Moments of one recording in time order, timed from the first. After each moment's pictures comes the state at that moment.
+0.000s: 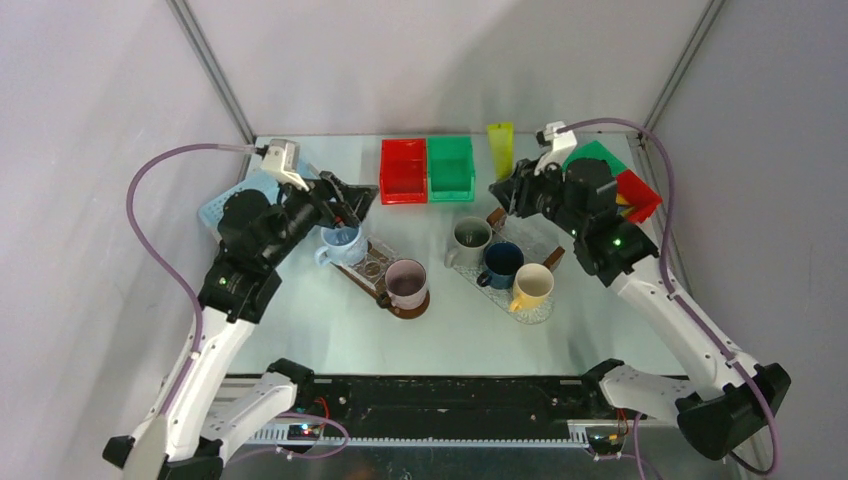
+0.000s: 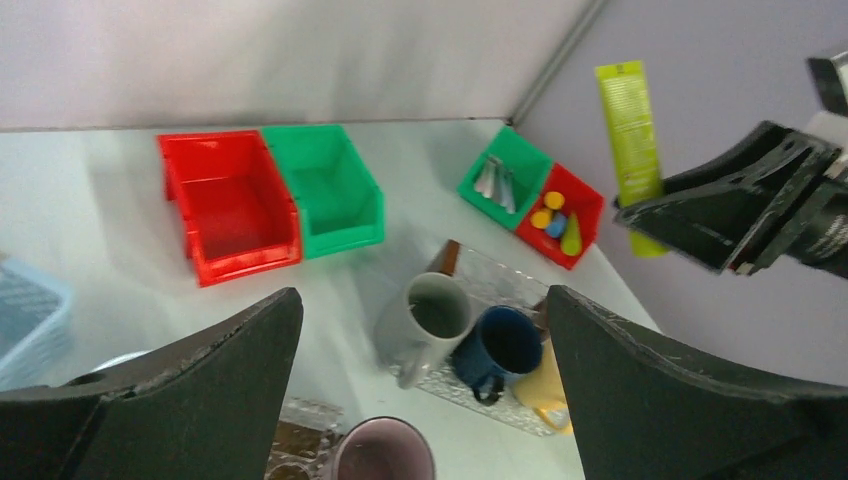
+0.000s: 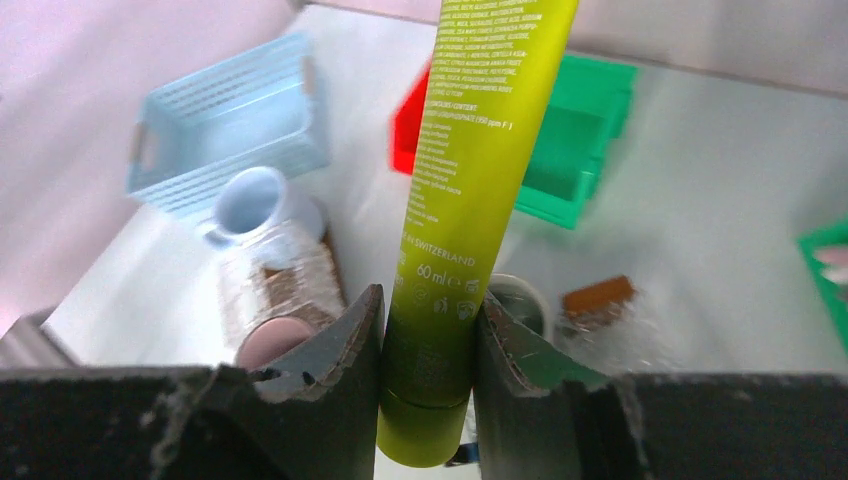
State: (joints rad) left arm -0.36 0.82 1.05 -0.25 0.16 -0.39; right arm 0.49 1.13 1.16 -0.26 -0.09 0.28
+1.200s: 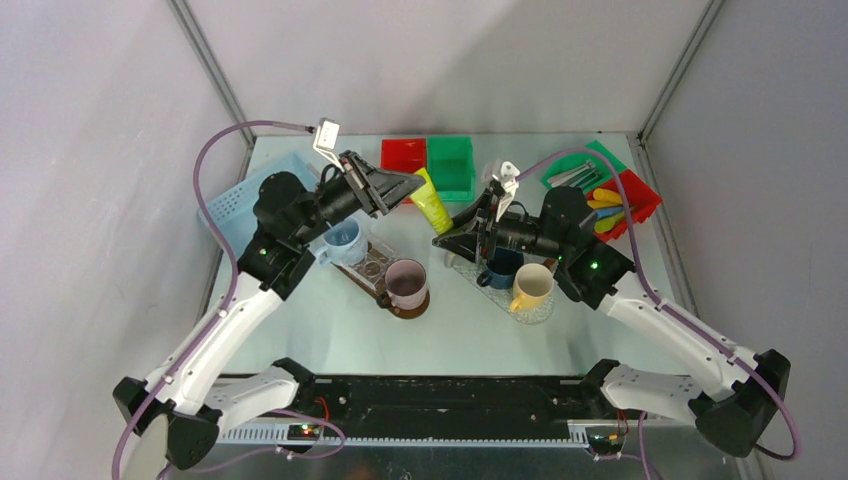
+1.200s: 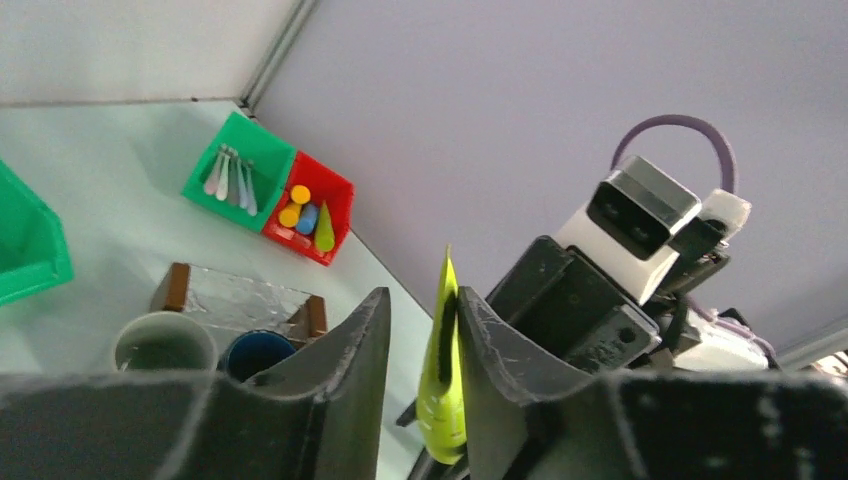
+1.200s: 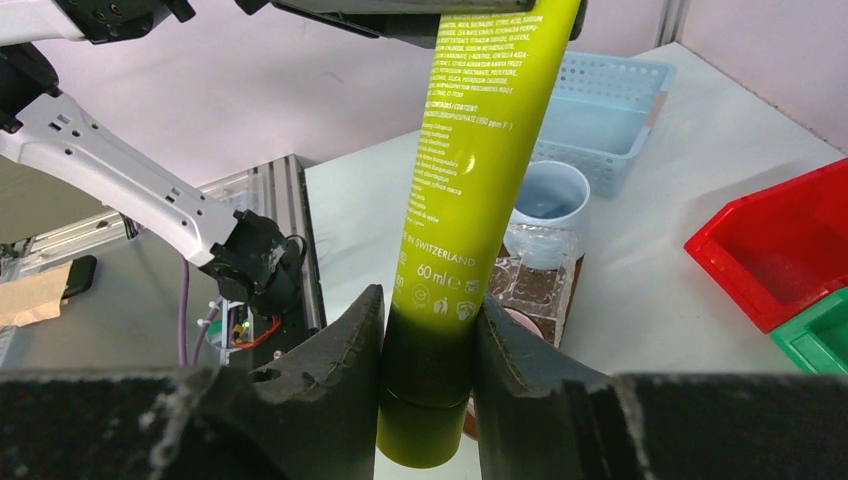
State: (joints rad) left arm -0.52 1.02 1.08 0.11 0.42 -0.77; right arm 0.74 1.09 1.03 0.05 -0.56 0.19
